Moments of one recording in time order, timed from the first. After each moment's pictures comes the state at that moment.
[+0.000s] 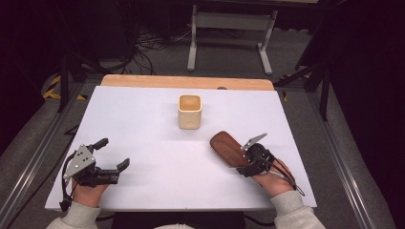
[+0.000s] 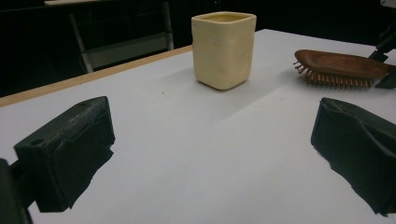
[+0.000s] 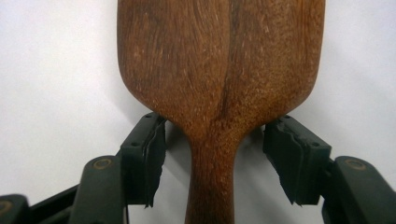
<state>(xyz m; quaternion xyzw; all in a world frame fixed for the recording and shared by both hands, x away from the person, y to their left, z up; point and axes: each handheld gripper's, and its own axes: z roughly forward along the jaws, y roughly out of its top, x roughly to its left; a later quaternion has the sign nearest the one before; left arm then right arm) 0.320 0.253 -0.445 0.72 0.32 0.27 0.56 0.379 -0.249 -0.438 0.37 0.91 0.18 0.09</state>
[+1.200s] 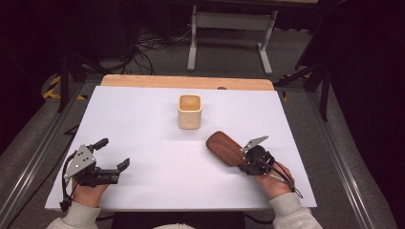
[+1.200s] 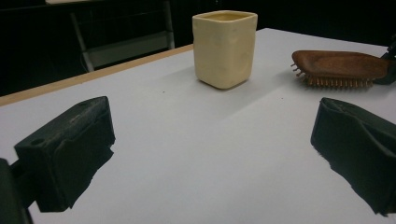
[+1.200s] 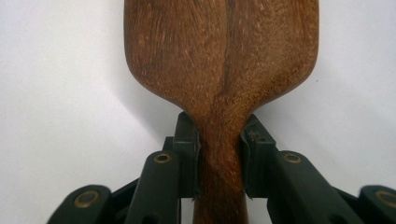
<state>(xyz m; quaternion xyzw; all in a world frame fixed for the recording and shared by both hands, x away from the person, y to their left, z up) 0.319 0.252 -0.445 0.72 0.32 0.27 0.55 0.370 -0.247 -0.435 0.36 0.90 0.20 0.11</state>
